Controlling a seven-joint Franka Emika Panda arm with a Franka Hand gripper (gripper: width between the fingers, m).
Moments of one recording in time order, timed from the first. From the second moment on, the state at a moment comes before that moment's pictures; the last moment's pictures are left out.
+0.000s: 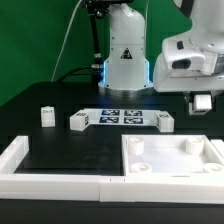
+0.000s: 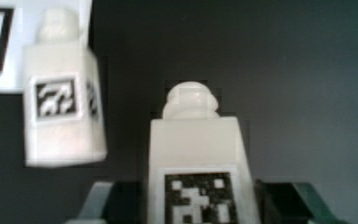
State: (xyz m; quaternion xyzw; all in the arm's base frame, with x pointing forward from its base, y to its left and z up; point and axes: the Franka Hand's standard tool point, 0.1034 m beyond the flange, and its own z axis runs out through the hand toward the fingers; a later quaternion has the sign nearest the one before) arm 0.427 0.138 0.086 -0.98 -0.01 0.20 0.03
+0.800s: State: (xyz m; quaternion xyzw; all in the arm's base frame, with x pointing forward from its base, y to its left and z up) arm 0.485 0.125 0.099 -0.99 -0.08 -0.09 0.05
